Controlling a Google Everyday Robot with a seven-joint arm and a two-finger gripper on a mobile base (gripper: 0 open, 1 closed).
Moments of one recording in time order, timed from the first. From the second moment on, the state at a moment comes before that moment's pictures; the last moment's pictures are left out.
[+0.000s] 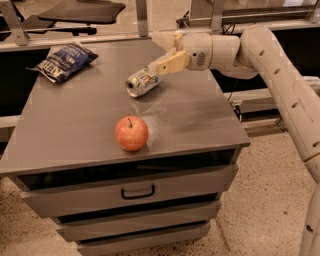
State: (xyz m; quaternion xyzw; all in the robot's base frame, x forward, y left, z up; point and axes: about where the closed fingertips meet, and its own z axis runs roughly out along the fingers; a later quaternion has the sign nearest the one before) arm 0.650 0.017 0.982 -0.48 0.50 0.50 0.52
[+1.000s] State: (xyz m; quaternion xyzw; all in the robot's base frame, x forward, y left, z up) arm 0.636 -0.041 1.006 -0.51 0.49 0.44 0.56
